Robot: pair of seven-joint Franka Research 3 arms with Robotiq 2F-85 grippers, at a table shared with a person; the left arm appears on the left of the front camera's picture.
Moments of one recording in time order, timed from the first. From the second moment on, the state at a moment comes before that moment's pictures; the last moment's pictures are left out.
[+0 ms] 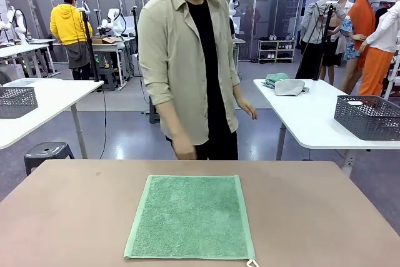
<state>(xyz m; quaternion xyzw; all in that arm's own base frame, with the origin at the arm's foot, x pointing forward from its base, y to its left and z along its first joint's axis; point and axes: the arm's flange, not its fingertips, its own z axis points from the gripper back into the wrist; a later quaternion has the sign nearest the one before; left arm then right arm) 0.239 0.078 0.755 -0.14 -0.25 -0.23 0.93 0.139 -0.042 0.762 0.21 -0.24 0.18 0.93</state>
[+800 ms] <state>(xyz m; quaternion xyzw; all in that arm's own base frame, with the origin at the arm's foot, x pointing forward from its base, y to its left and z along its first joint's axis) 0.257 -0.183 0.730 -0.04 -0.13 -0.65 0.75 0.193 0.146 0.758 0.08 -0.13 0.61 0.78</state>
